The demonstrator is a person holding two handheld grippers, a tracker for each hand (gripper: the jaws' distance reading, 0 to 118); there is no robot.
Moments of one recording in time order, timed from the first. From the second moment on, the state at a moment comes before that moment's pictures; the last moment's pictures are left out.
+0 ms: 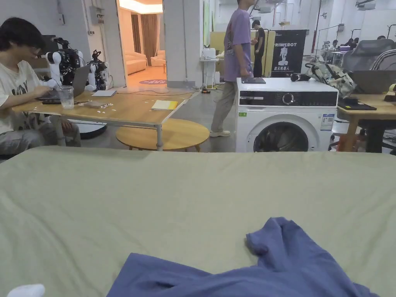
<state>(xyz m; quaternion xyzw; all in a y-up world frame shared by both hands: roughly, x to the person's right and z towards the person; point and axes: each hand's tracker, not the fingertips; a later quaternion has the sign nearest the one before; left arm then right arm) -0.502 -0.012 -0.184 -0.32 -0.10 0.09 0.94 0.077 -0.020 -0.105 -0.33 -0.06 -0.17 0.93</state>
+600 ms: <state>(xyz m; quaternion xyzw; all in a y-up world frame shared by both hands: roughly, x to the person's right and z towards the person) -0.503 0.031 -0.100 -0.20 -0.16 0.16 0.95 0.053 0.013 -0.020 -0.23 -0.05 -0.09 0.97</state>
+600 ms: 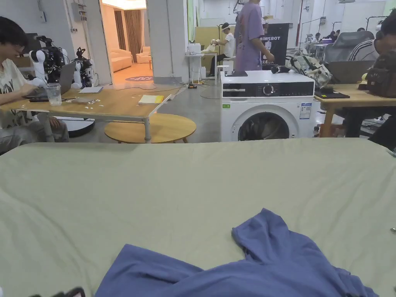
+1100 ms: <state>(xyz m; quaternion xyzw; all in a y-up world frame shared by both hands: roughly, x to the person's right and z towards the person) -0.394 0.107 -0.076 -0.08 -0.15 0.01 0.99 -0.021 0.059 -0.060 -0.18 0.02 -0.05 0.98</state>
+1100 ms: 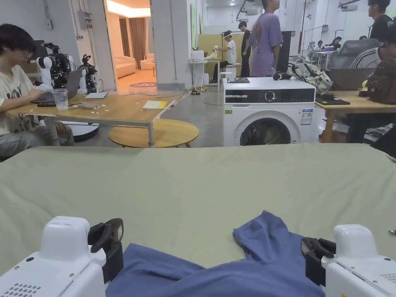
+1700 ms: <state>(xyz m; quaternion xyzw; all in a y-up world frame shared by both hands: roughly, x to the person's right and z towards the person) -0.528 0.004 -0.150 -0.35 -0.06 0.14 0.92 -0.011 0.024 -0.052 -0.23 0.04 -0.08 0.97</state>
